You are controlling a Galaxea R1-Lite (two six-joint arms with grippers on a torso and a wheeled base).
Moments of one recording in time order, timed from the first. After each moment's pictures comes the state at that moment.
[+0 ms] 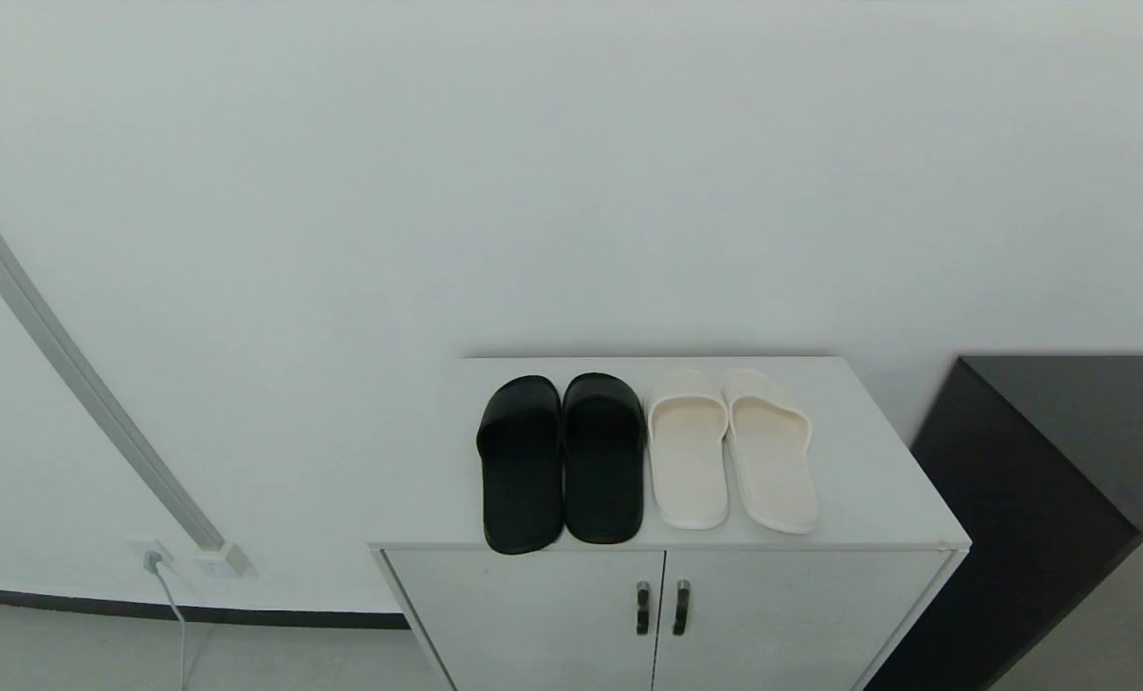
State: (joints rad) left arm 0.00 0.00 0.00 0.00 0.03 -0.09; right arm 0.00 0.00 0.00 0.00 0.12 -0.06
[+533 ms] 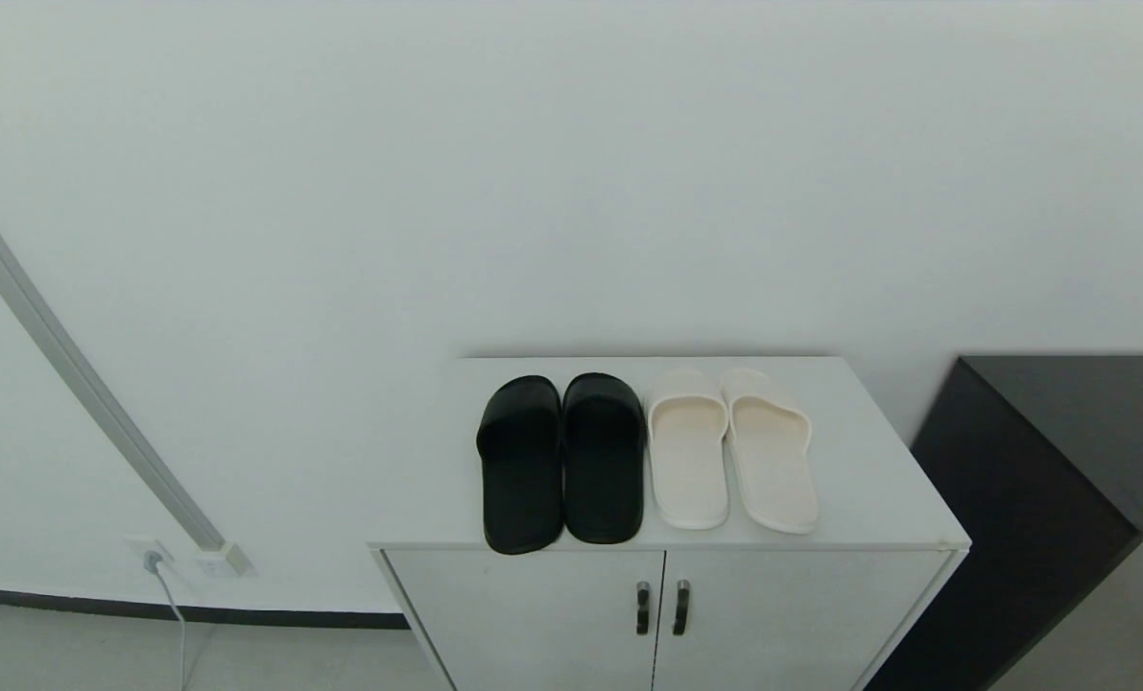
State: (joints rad) left arm 0.00 0.00 0.00 0.00 0.03 -0.09; right arm 0.00 0.00 0.00 0.00 0.14 -0.10
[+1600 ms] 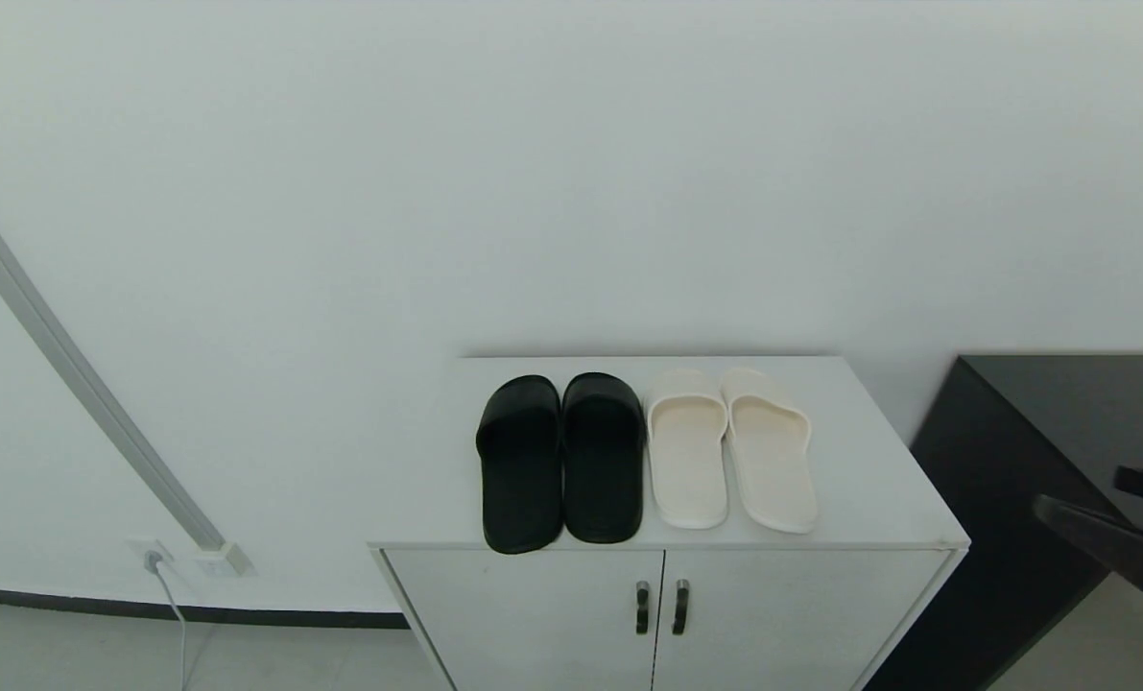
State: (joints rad) left arm 0.00 0.00 0.00 0.00 0.06 -0.09; right arm 0.49 0.98 -0.43 -0.33 -0.09 0.14
